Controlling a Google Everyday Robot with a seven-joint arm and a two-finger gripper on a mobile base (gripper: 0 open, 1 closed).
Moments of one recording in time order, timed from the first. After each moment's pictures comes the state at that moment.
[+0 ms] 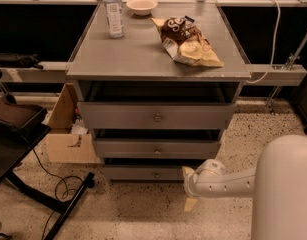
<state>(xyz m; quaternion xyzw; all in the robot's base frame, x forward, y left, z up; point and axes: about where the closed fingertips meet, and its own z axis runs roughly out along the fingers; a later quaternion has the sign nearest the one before) 0.552 -0.141 0.316 -0.69 0.70 -0.03 0.18</state>
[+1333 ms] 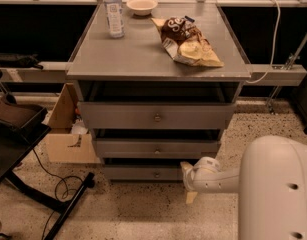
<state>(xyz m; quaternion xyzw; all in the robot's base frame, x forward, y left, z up) 0.595 -0.149 0.282 -0.72 0.66 -0.07 0.19</state>
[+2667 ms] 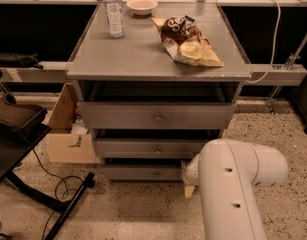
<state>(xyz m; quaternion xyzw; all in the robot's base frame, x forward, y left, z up) 0.658 -0.171 0.190 -0.71 0.68 -0.09 0.15</state>
